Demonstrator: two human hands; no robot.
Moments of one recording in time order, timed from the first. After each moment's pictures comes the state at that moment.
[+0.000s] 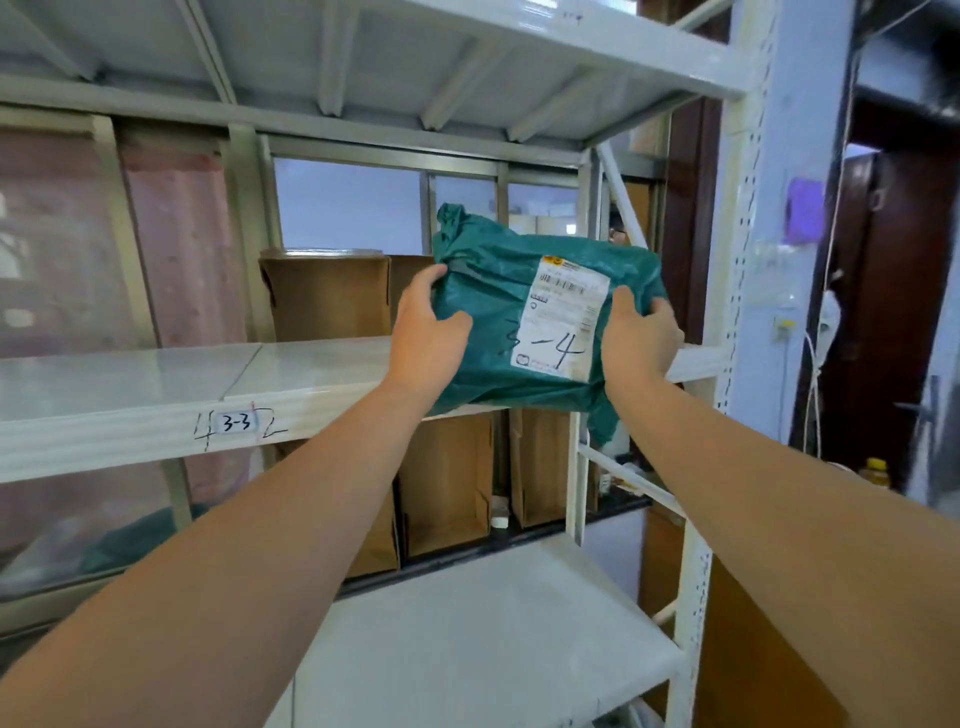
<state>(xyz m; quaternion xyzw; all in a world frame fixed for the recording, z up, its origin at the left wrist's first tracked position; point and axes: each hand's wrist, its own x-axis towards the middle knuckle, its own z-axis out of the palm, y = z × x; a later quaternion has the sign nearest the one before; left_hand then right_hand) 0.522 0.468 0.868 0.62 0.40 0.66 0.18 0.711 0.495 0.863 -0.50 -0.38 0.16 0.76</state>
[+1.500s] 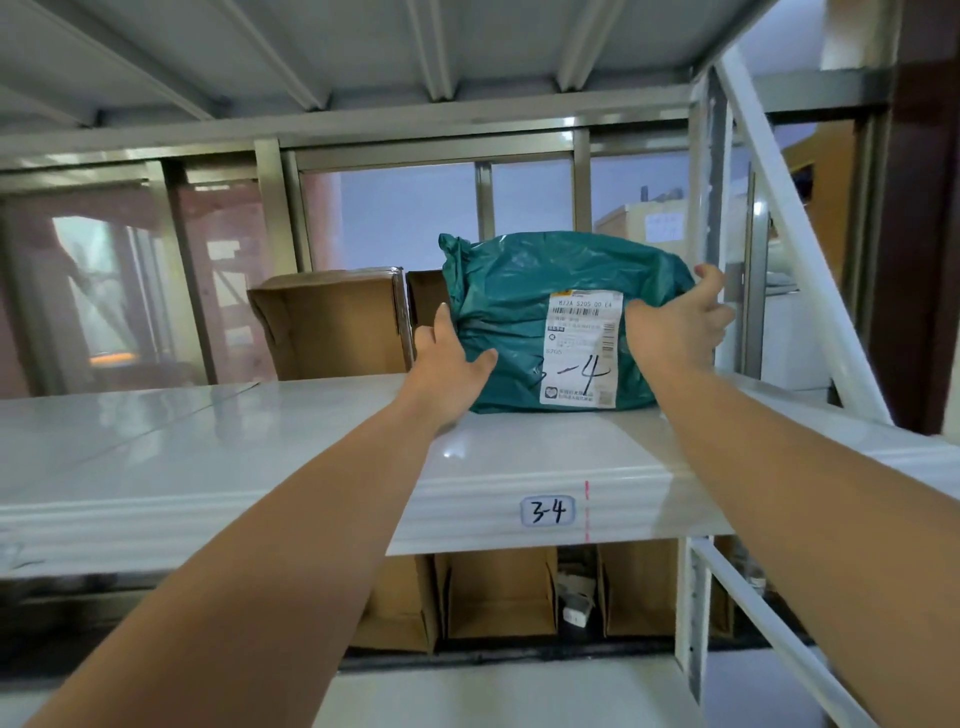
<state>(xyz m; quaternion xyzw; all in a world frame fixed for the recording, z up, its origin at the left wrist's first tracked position) 0.593 0.710 0.874 0.57 0.68 0.47 0.00 0.782 0.788 0.894 -0.52 -0.51 0.21 0.66</state>
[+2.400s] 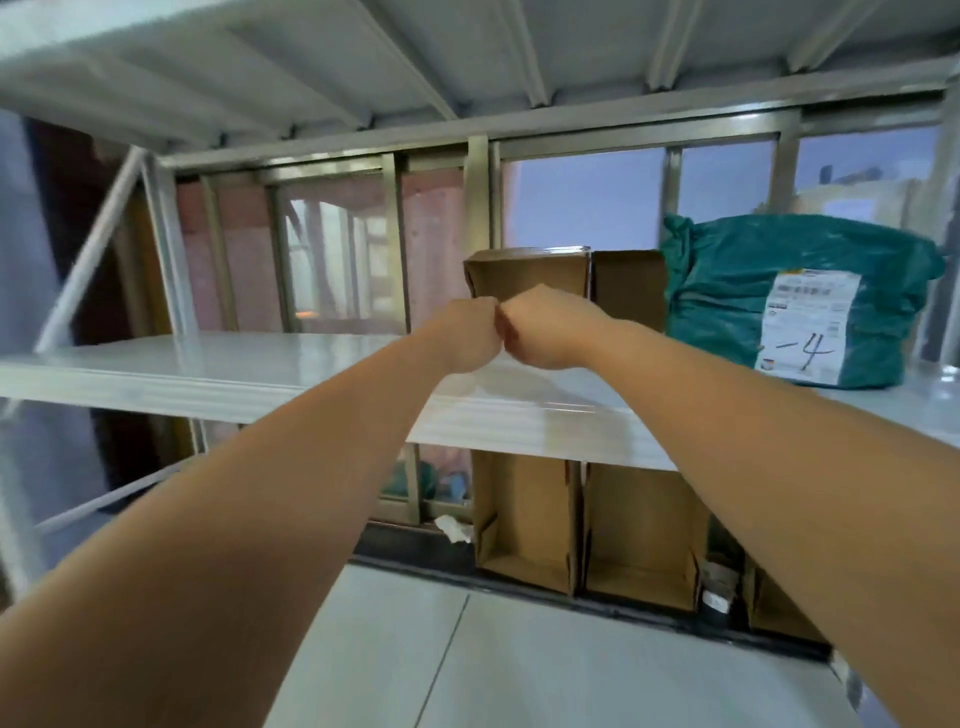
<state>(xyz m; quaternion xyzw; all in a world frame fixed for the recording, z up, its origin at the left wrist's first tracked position) 0.468 0.510 0.905 0.57 0.78 0.15 -0.20 0.567 0.586 0.914 -0.18 -0.95 -0.15 0.20</state>
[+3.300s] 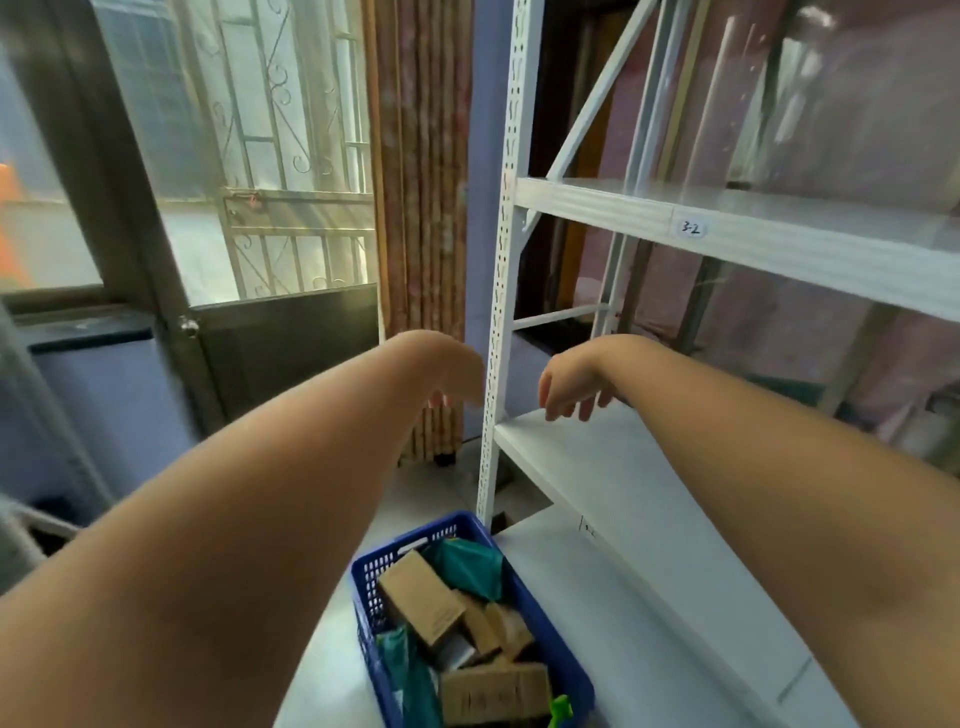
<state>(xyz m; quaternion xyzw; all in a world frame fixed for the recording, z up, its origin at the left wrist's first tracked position) 0.190 0.054 0.732 0.21 0.96 -0.02 0.19 0.206 0.213 0.735 0.00 -0.97 0.01 -0.26</state>
